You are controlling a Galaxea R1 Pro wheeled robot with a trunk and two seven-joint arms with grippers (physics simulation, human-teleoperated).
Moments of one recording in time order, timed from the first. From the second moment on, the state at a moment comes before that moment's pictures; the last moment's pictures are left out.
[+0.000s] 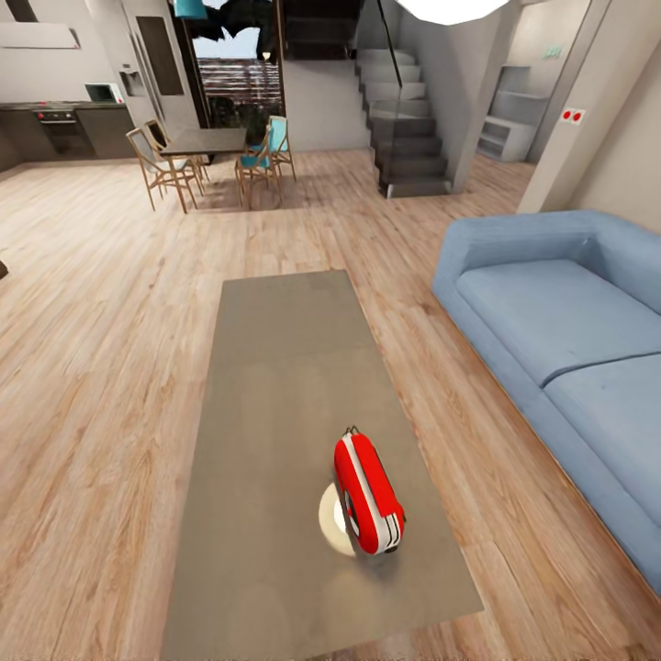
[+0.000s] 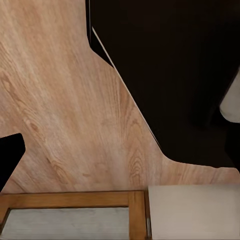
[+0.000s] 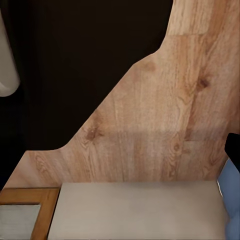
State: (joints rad) left arm 0.00 0.01 0.01 -0.08 0.06 -0.01 0.00; right arm 0.01 -0.01 0.37 -0.01 -0.27 -0.11 0.00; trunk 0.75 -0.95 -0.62
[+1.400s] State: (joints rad) left arm 0.00 0.01 0.01 -0.08 0.06 -0.01 0.00; right arm 0.01 -0.01 0.37 -0.01 -0.27 -0.11 0.00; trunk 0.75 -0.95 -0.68
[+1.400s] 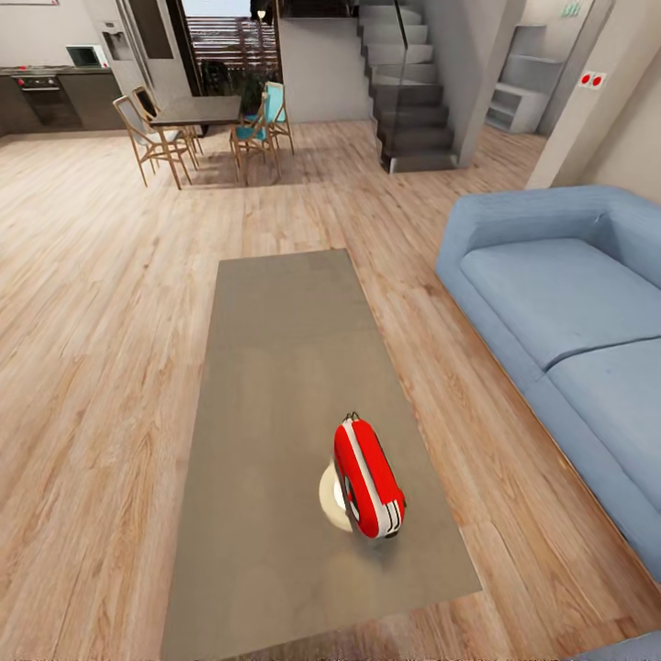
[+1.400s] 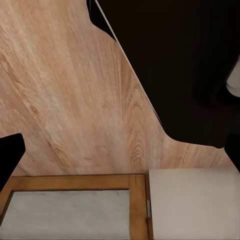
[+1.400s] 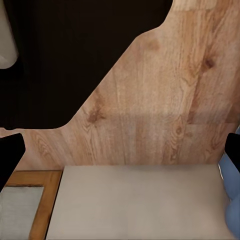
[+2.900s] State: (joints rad) left arm 0.00 0.02 0.00 -1.24 0.09 0.45 -0.14; right arm 0.00 -0.29 0.35 -0.78 -0.26 0.29 -0.01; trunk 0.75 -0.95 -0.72
